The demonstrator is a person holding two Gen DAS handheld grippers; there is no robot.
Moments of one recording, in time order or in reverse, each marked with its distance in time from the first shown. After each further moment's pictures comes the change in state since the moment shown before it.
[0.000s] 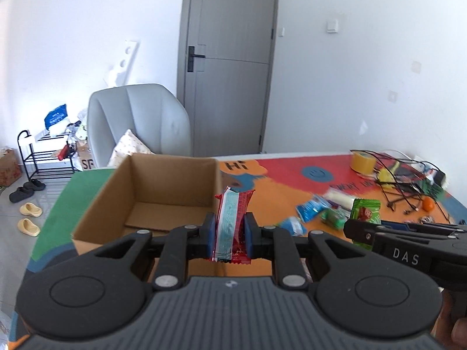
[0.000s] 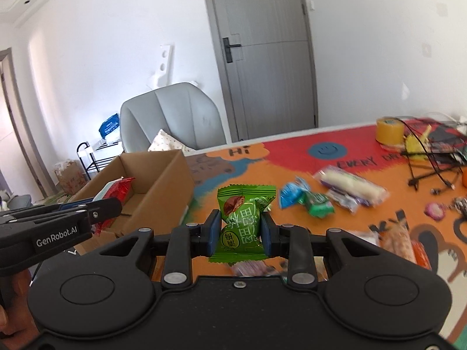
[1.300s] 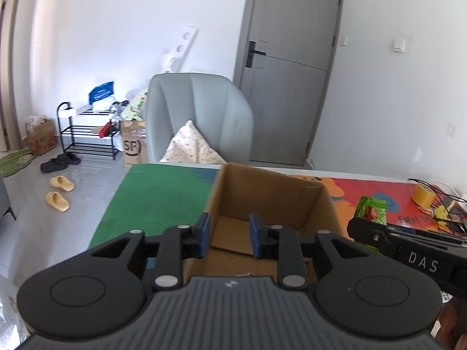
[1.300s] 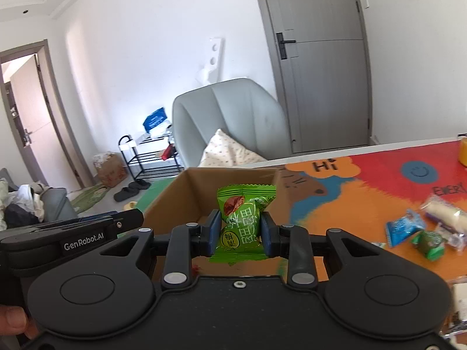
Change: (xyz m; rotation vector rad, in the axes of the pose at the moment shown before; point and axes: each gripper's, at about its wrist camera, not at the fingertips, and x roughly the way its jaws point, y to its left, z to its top) left arm 0.024 0.111 0.021 -0.155 0.022 0.150; right arm 0.067 0.094 0.033 -0.039 0.021 0.189
